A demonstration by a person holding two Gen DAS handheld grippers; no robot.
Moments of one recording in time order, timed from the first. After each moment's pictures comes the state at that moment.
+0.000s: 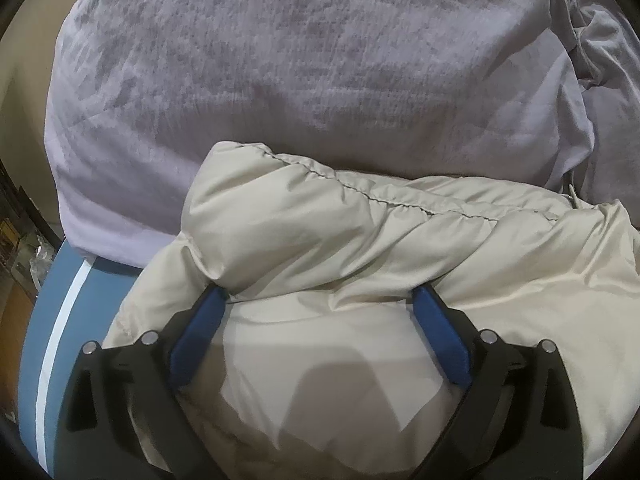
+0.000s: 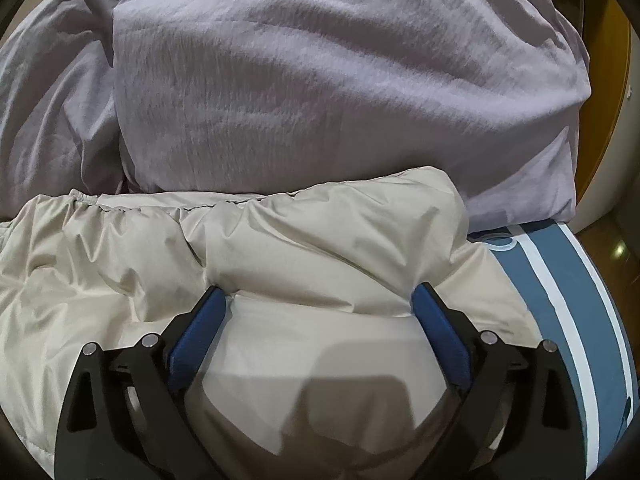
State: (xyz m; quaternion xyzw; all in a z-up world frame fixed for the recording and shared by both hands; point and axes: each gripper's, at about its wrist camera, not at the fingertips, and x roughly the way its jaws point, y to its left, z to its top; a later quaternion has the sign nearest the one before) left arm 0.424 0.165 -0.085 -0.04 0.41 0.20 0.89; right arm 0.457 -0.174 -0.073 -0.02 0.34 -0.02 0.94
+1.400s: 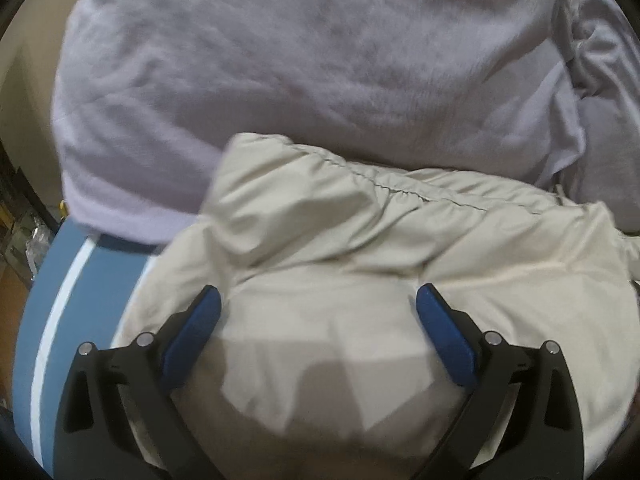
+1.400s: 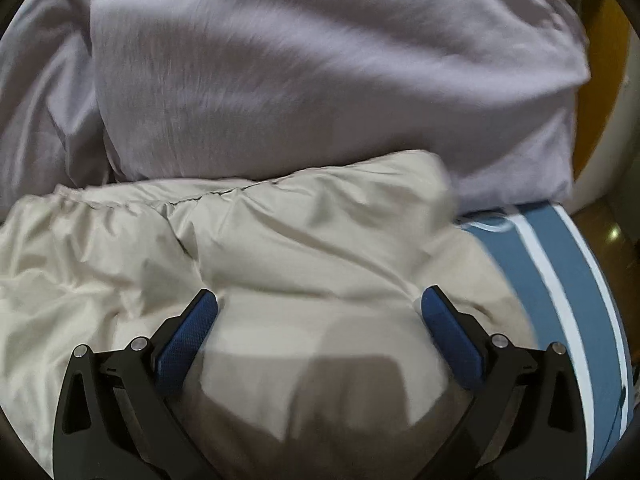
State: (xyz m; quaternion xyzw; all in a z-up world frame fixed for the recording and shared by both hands) left arm 0.409 0.188 -0.108 -0.07 0.42 0.19 0.88; right arm 0.449 -0.209 -0.066 0.00 0.37 -0.05 0.93
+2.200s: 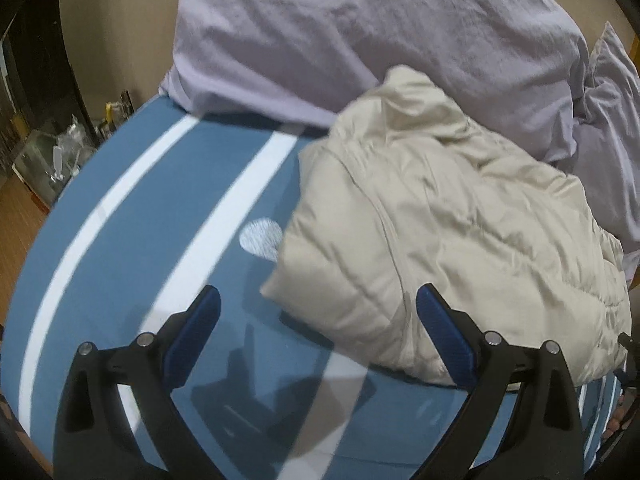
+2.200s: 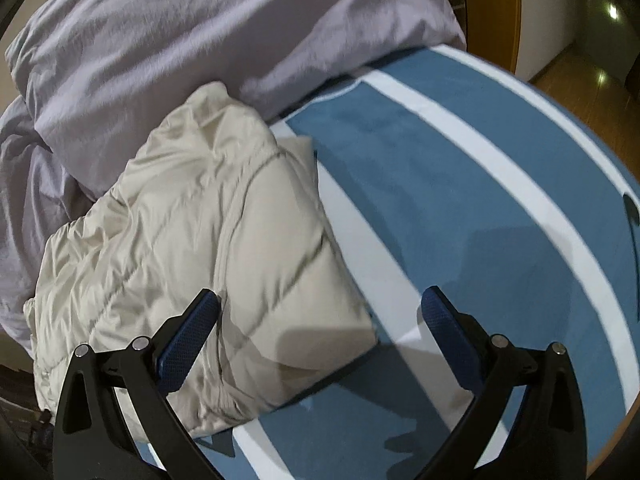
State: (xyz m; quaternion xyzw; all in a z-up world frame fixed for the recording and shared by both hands) left arm 0.261 0.224 -0.096 -0.19 0.45 0.22 0.85; right arm 0.343 -0.302 -0.090 0.23 0.43 -0.08 0.87
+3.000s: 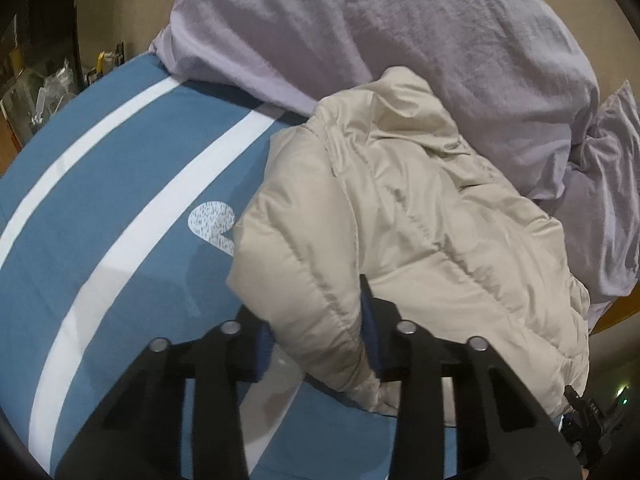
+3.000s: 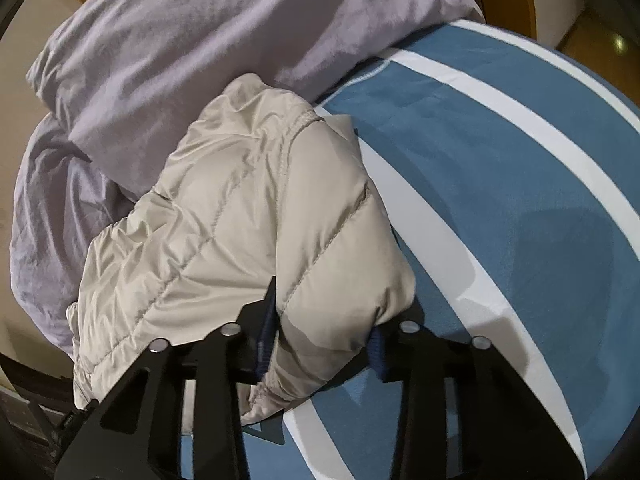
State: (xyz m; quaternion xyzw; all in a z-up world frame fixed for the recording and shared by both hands) left arm 0.270 0.220 -0.094 -0.29 0.42 0.20 0.84; right arm 0.331 -0.286 -0.089 0.28 0.40 -0.02 0.87
